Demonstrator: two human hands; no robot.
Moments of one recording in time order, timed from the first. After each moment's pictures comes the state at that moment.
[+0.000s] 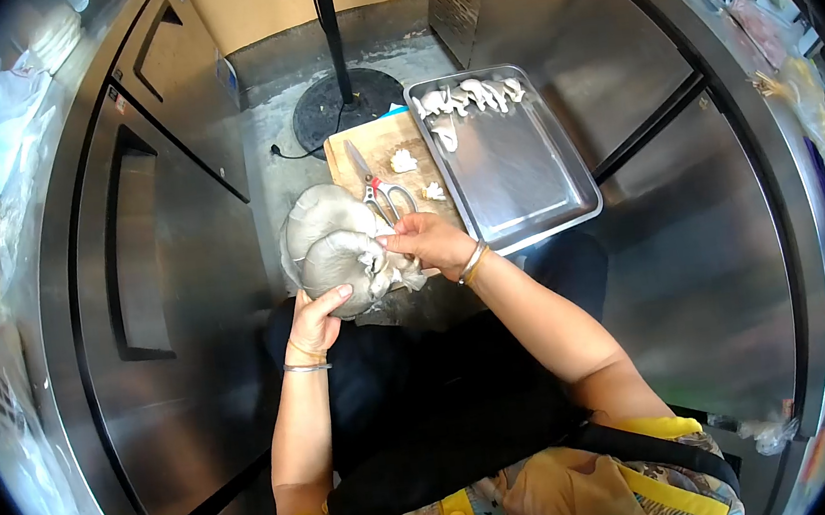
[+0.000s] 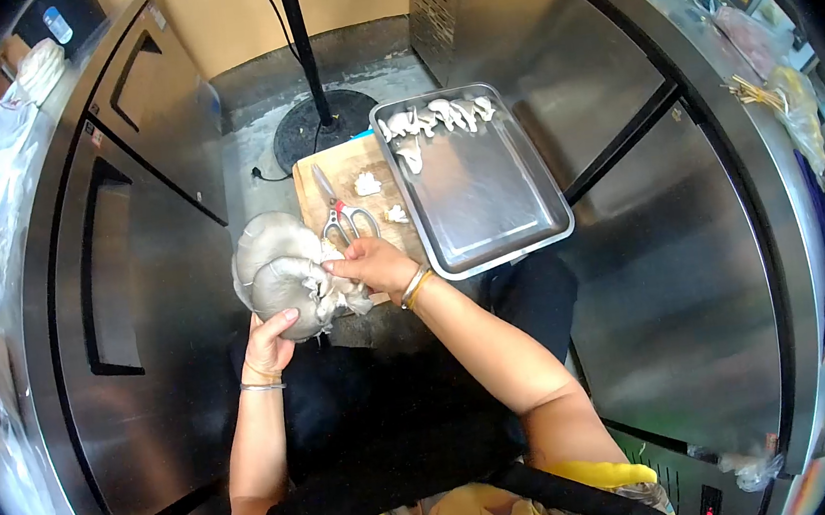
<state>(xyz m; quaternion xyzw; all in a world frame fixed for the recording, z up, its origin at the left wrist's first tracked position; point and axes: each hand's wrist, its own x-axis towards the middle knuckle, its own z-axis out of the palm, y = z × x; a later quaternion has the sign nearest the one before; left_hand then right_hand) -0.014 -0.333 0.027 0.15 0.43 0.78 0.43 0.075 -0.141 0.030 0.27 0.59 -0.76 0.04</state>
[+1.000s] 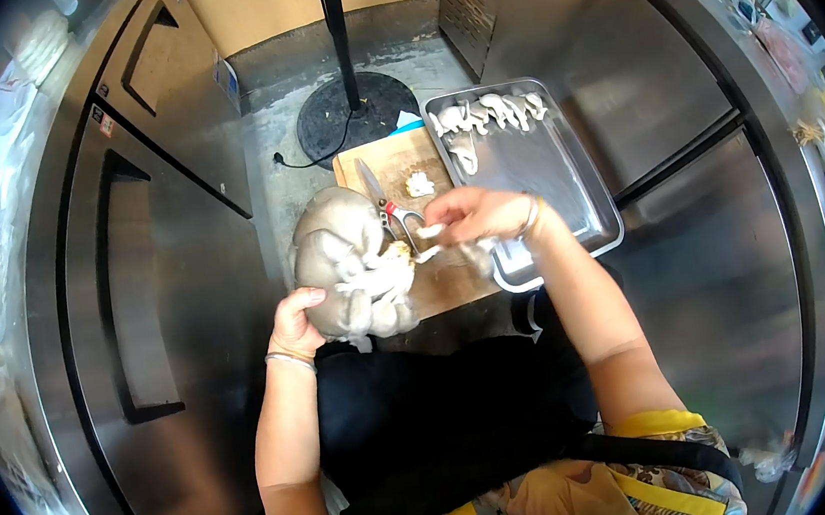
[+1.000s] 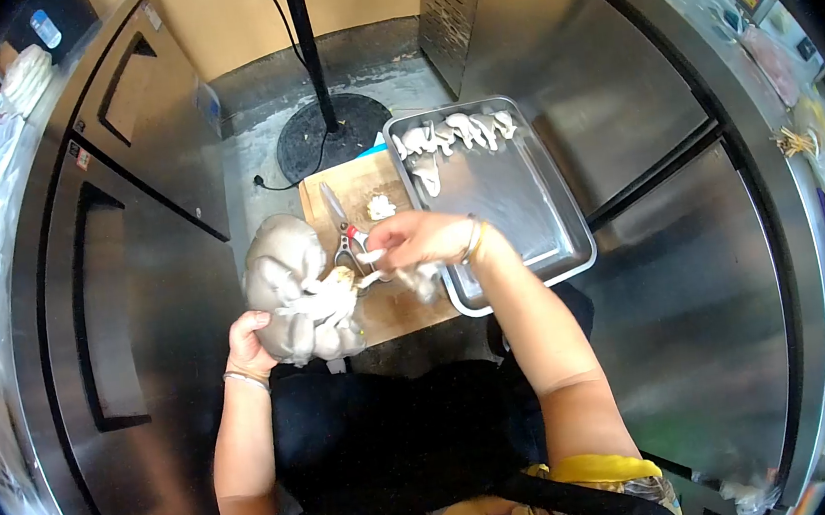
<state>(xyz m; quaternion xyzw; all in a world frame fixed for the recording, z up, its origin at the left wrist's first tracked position) -0.092 -0.323 0.009 0.01 0.37 0.75 0.56 0.045 -0.035 0.051 0.02 0.64 -0.75 0.17</state>
